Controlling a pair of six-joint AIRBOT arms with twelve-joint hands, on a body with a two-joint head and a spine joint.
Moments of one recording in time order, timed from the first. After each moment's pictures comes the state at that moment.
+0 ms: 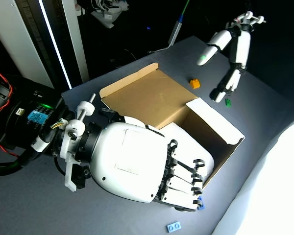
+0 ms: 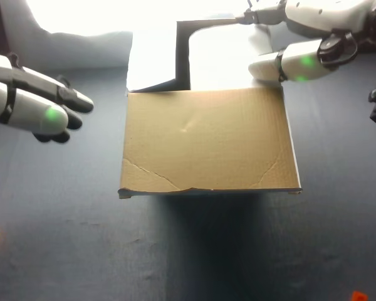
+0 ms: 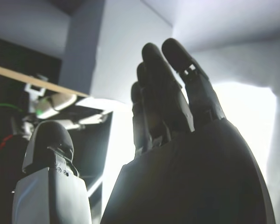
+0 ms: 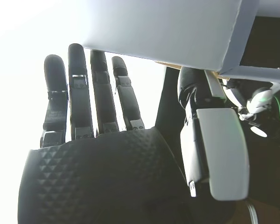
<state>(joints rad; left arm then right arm) 0.26 -0.78 1.34 1.85 -0.61 -1.72 0.00 -1.12 1.26 0.19 0.18 -1.20</state>
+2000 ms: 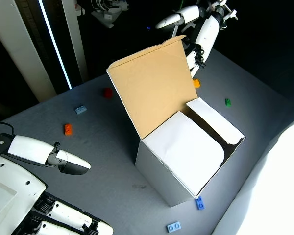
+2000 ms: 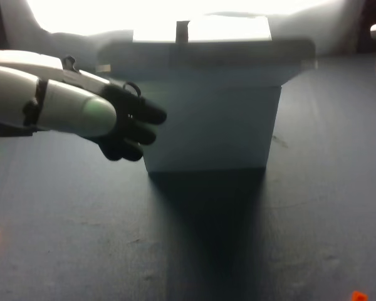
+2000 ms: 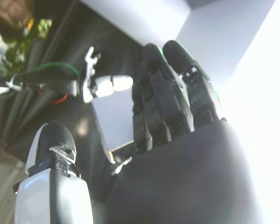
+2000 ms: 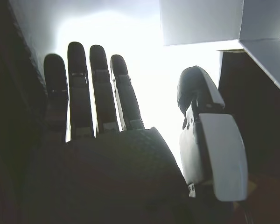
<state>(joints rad) 0.18 -0.76 1.19 1.67 -0.76 -1.73 -0.17 -0.70 1.02 0.51 0.22 -1.19</state>
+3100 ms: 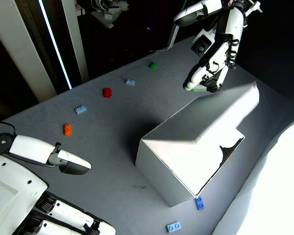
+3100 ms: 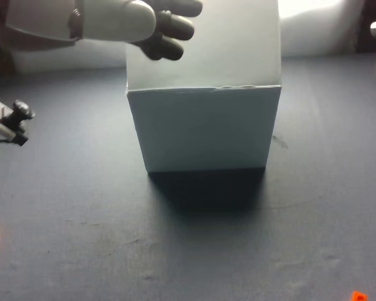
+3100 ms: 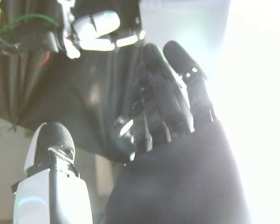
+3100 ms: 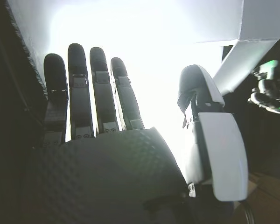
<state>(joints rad) 0.06 -0.95 1.36 1.40 -0.71 -1.36 -0.17 -0.70 1.02 0.51 0.22 -1.19</state>
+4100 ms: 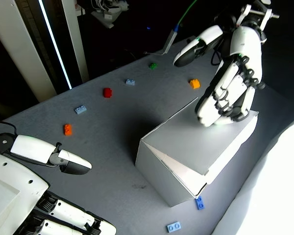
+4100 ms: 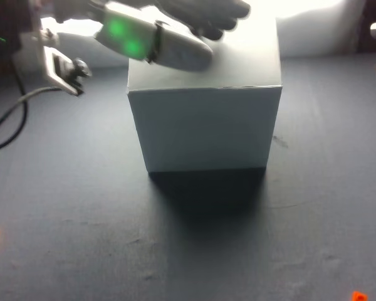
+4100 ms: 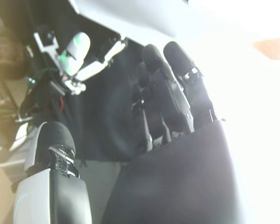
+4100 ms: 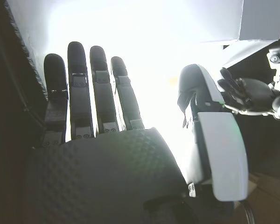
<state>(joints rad) 0.10 -1.23 1.61 1.33 -0.76 -0.86 -0.17 -0.70 1.02 0.51 0.22 -1.19</state>
